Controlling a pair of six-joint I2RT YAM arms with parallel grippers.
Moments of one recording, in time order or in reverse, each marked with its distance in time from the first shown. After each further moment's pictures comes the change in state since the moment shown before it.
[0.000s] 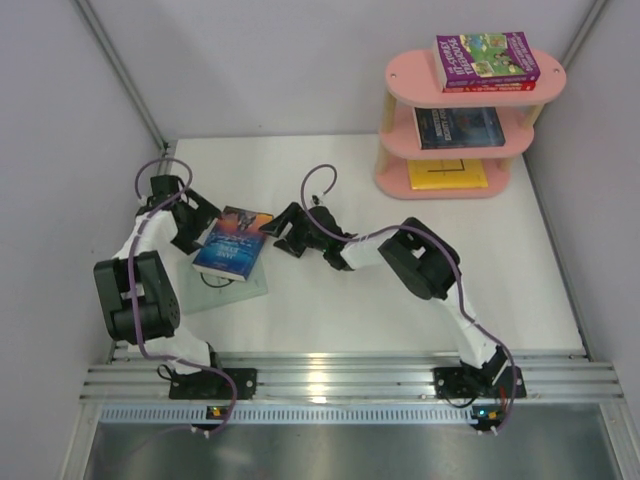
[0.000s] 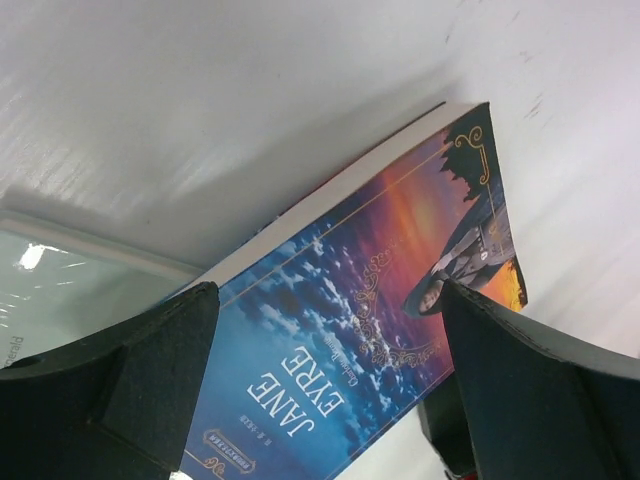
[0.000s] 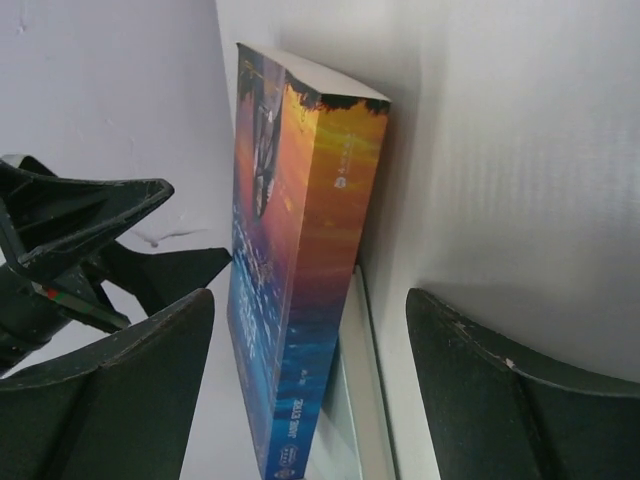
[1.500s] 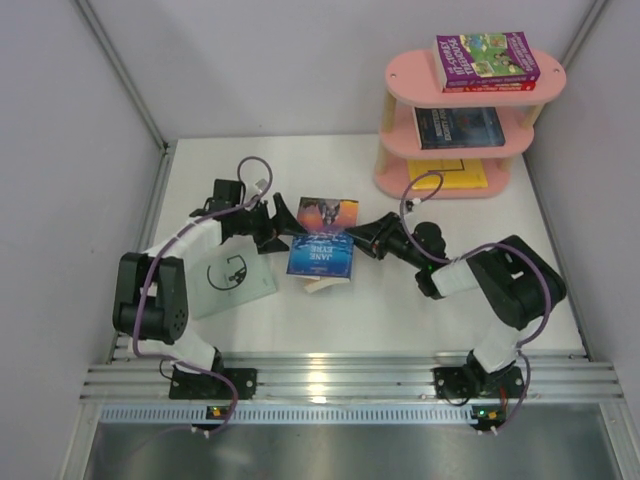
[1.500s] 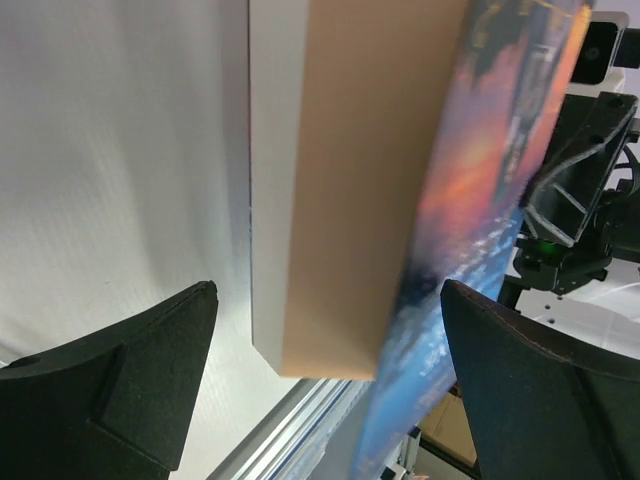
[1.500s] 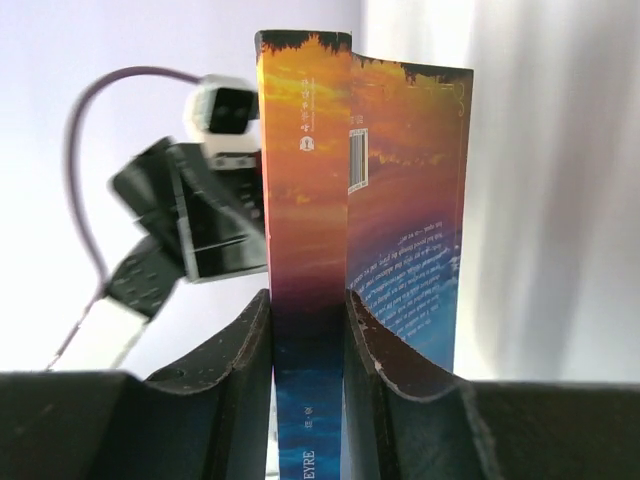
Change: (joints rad) left arm -0.368 -0.008 -0.095 0.182 0.732 0.161; right arm -0.346 -0.571 -0.863 0.552 -0.289 0.104
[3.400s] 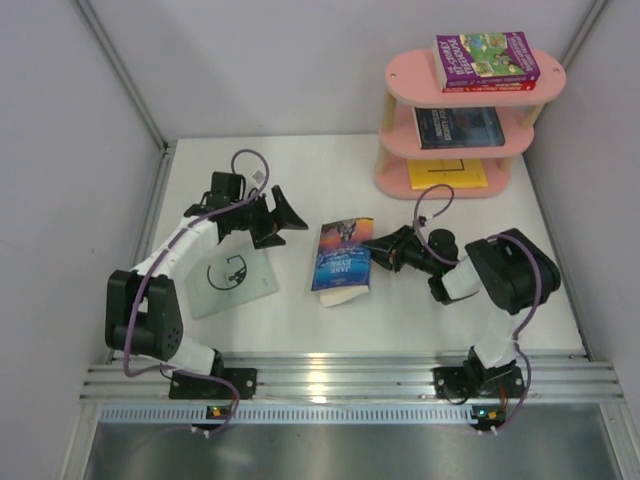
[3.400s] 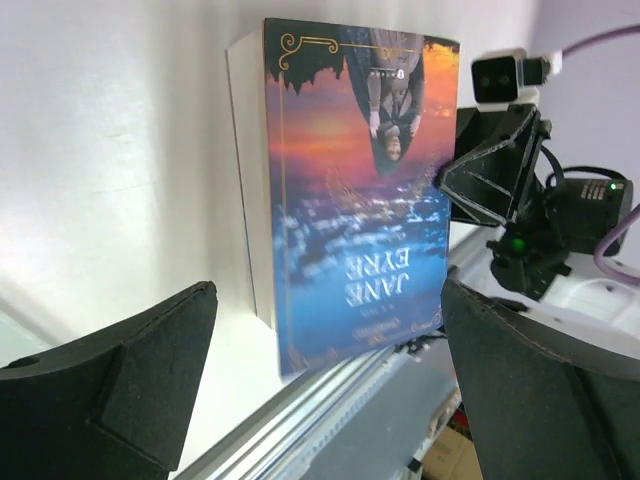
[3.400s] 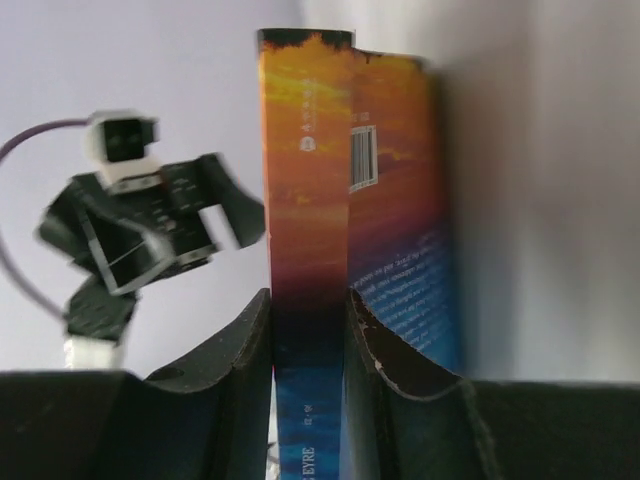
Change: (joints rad) left arm -0.039 -0.127 0.056 -0.082 -0.095 -0.066; right arm -0.134 0.010 -0.075 0.044 -0.187 0.108
